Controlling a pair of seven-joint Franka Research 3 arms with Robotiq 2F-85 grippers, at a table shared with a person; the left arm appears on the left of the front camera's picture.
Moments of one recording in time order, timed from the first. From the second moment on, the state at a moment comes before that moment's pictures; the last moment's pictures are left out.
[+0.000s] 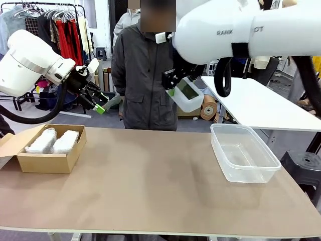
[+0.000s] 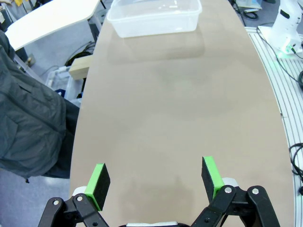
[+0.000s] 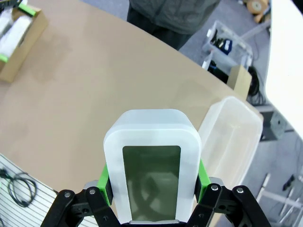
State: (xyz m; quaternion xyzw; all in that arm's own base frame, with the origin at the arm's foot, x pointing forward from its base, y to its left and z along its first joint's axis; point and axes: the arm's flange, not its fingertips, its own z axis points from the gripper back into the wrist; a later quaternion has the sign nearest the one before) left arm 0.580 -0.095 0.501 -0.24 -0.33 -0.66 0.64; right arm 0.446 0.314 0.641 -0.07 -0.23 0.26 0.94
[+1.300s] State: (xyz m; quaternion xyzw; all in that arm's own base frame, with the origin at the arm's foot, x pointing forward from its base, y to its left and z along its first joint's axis) left arm 0.580 -0.095 0.501 -0.24 -0.33 -0.66 0.64; right arm 0.442 0.086 0.549 0.03 -0.16 0.20 0.97
